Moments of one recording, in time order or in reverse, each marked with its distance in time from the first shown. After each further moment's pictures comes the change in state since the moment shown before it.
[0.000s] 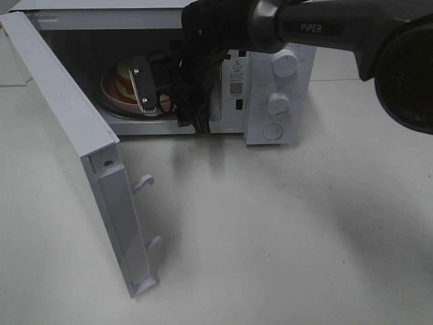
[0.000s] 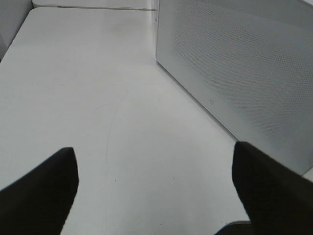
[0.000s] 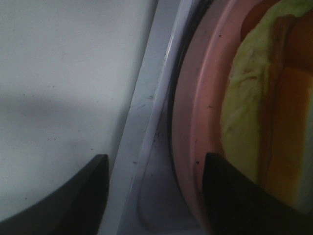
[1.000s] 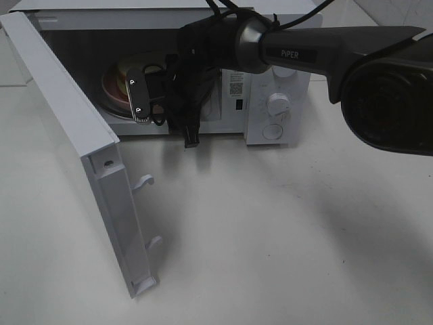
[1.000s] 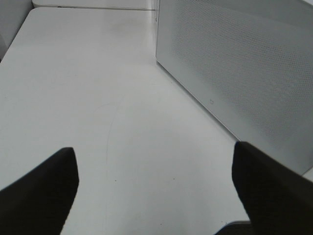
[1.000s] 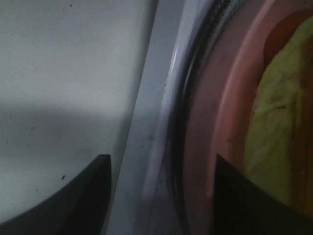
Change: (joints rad) left arm 0.000 0.000 0.000 0.000 0.000 0.000; right arm -0.009 0.114 -0.090 0.065 -0.035 0.000
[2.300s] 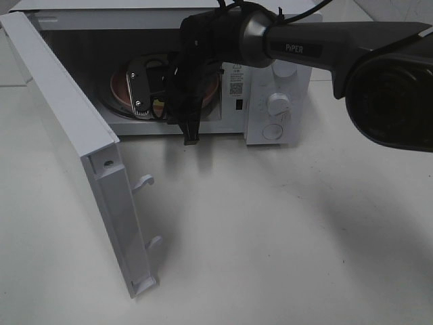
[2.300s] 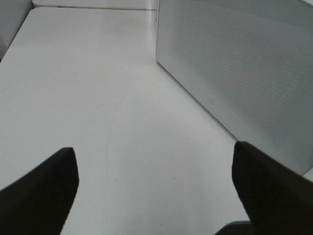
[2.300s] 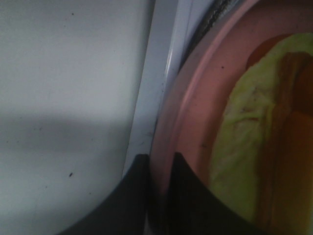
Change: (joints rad) left arm 0.000 0.000 0.000 0.000 0.000 0.000; right arm -0.007 -0.011 -0.011 0.050 0.039 -0.008
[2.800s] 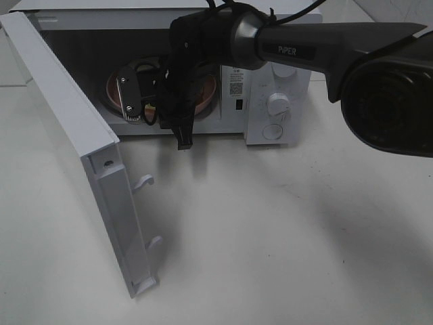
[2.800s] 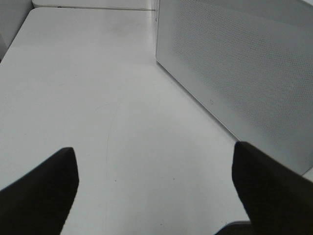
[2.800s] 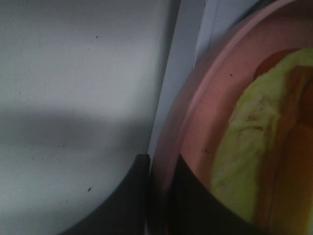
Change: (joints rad) left arm 0.000 0.000 0.000 0.000 0.000 0.000; right arm 0.037 -0.004 0.000 -0.009 0.025 0.010
